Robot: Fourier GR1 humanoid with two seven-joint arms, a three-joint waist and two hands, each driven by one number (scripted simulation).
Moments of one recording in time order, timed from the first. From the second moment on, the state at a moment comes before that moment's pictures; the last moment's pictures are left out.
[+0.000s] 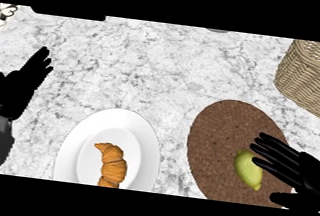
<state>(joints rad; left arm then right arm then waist) -0.21 0.37 0.04 -1.39 0.18 0.04 0.22 0.03 -0.50 0.08 -1.49 0.72 0.03 -1.09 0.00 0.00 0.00</state>
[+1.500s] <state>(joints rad) -0.21 0.33 0.10 -1.36 0.14 0.00 0.19 0.00 -0.26 0.06 -1.45 1.00 -0.02 -0.64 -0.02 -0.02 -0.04</state>
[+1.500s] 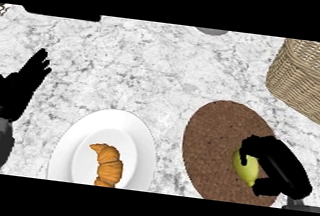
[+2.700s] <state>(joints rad) -0.23 0.33 0.09 -1.36 0.12 0.00 0.22 -0.19 0.00 0.44 -1.96 0.88 -0.17 0.65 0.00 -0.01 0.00</state>
